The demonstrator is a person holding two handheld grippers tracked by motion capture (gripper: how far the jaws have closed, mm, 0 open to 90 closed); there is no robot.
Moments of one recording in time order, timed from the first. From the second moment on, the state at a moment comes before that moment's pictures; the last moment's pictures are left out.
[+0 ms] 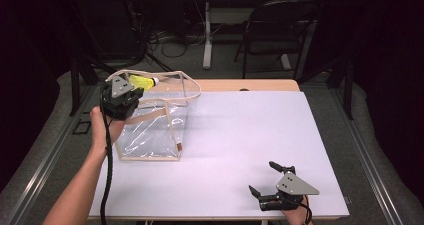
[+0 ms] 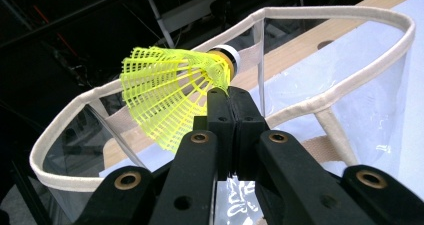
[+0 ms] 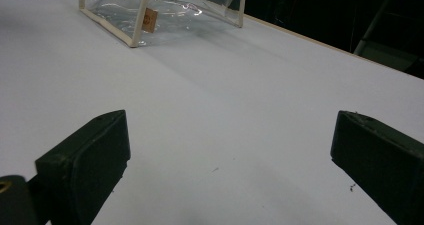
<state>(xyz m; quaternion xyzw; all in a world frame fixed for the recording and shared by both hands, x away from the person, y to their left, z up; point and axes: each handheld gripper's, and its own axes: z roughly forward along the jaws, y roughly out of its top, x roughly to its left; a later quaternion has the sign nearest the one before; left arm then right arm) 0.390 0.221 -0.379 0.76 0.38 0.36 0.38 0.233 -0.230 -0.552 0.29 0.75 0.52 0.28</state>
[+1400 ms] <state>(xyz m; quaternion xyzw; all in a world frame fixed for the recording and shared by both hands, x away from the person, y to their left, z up) 0.422 0.218 -0.378 0.79 0.41 0.31 0.33 0.233 -0.230 -0.552 0.29 0.75 0.52 0.28</state>
